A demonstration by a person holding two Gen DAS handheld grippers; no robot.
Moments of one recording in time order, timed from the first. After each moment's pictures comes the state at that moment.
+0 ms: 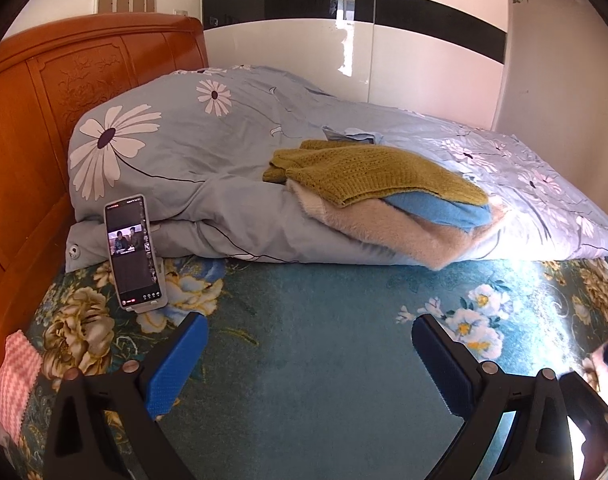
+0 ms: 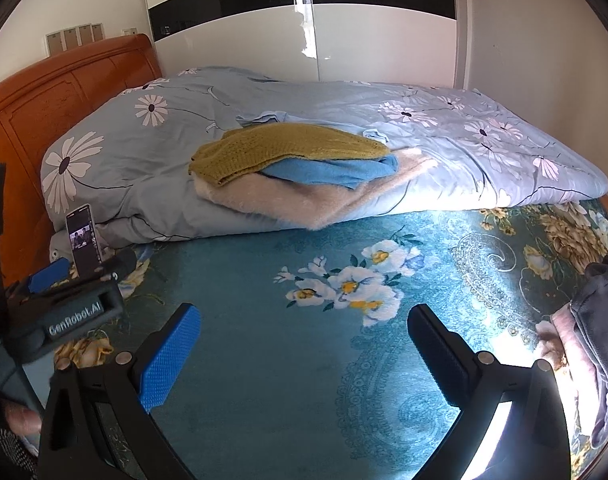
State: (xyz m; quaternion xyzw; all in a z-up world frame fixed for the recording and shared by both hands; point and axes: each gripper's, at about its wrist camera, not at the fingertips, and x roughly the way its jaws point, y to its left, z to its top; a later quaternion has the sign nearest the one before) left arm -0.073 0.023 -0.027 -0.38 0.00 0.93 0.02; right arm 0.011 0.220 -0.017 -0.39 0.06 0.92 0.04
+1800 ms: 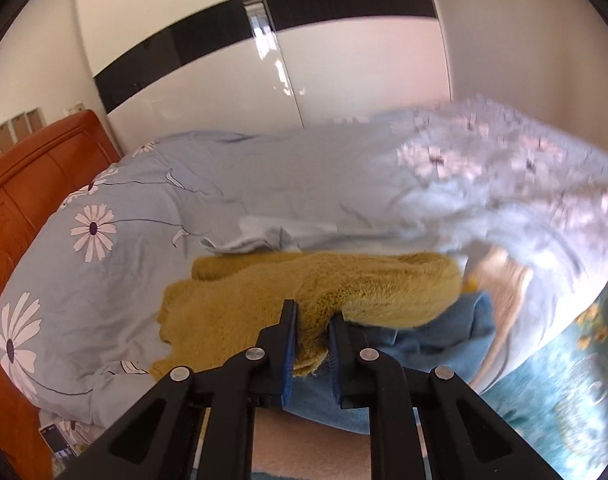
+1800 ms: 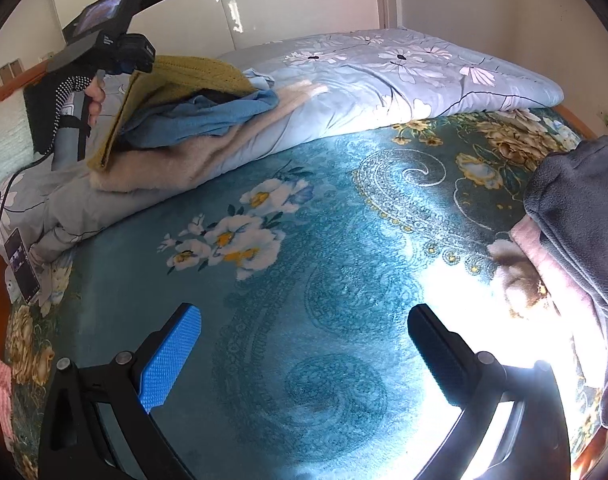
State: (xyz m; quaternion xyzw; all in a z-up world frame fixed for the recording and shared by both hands) left arm -0.303 0.223 0.009 -0.32 0.13 0.93 0.09; right arm 0.042 0.342 -0.082 -0.44 0.14 0.88 0.12
